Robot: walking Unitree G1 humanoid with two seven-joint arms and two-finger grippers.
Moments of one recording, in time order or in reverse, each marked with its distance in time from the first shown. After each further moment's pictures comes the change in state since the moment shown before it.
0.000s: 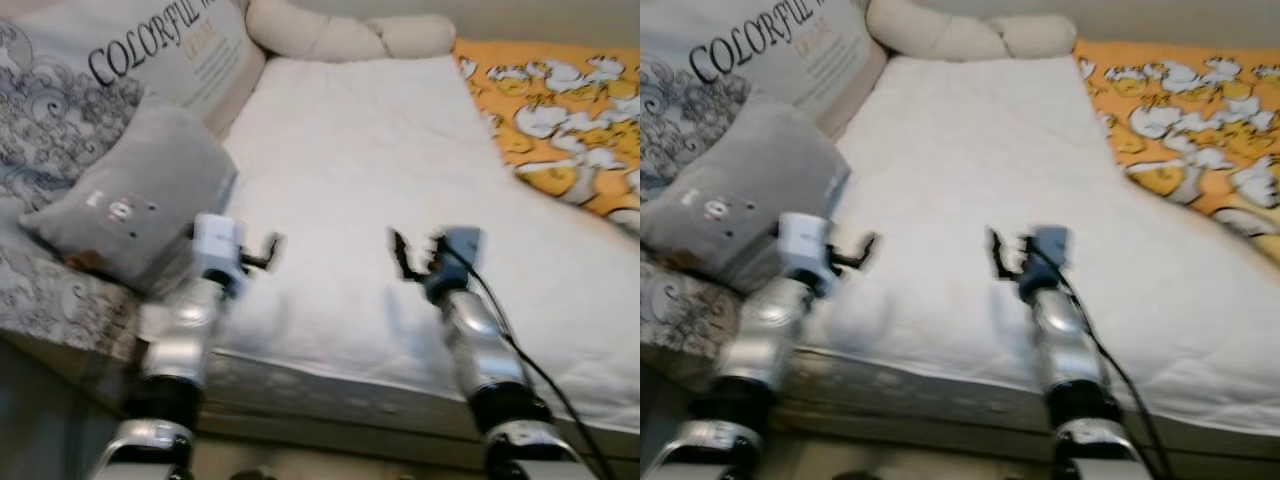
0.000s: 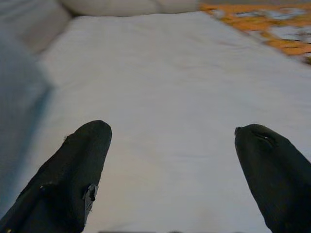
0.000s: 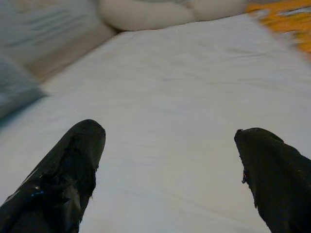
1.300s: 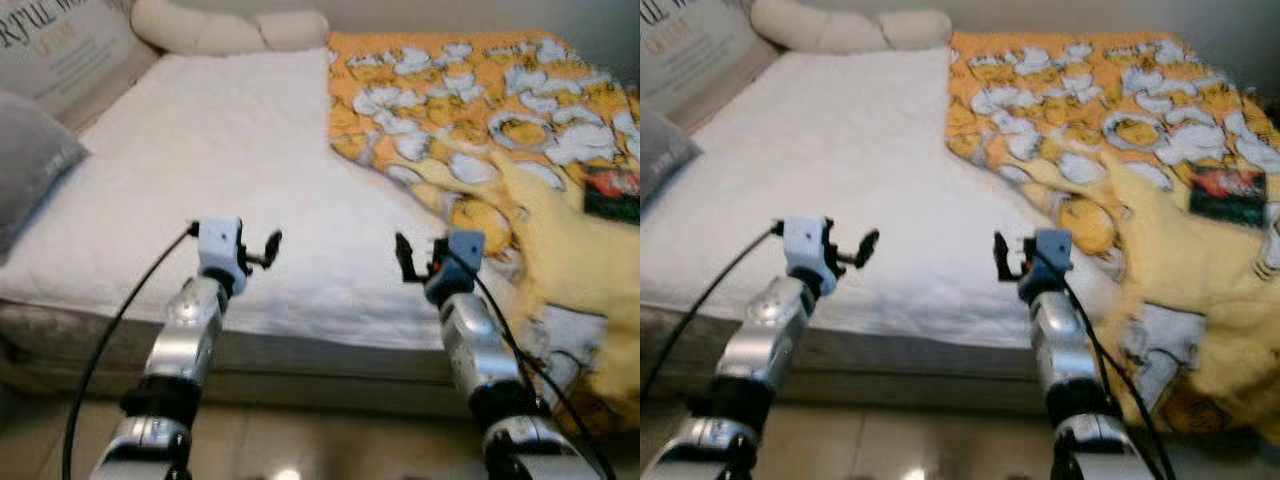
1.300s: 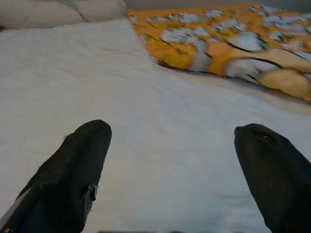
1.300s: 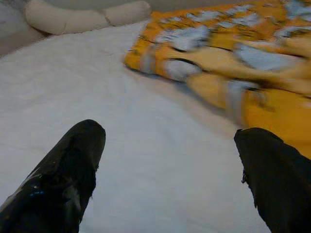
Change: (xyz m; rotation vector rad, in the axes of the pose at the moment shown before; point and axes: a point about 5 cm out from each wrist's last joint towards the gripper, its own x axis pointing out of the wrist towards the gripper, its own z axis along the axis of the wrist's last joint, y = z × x) left arm 0.000 0.001 0.003 0.015 -0.029 0.005; right arm -0.002 -0.007 -0.006 -0.038 0.013 -0.050
